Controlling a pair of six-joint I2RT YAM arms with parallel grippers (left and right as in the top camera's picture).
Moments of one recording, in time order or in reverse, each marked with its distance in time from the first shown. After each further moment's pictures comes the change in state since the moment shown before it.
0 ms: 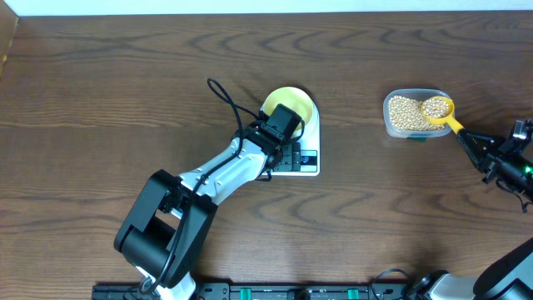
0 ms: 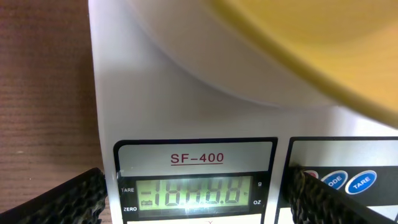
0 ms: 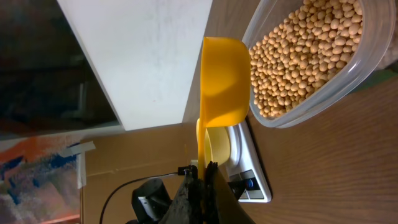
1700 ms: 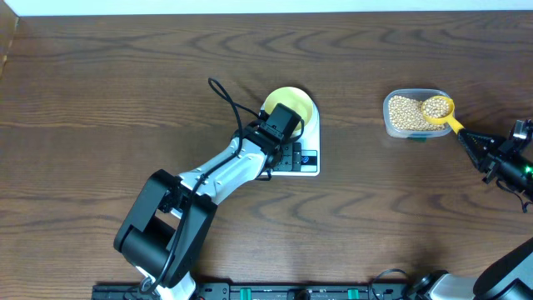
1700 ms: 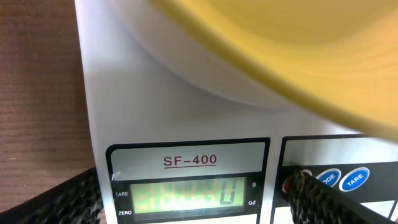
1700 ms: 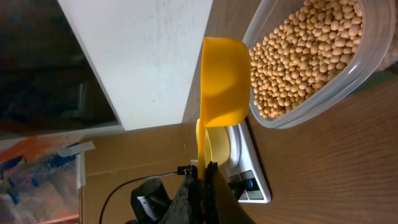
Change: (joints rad) left arm 0.002 -0.002 0.001 0.011 0.023 0.023; right arm 0.000 0.000 0.000 0.006 0.000 0.000
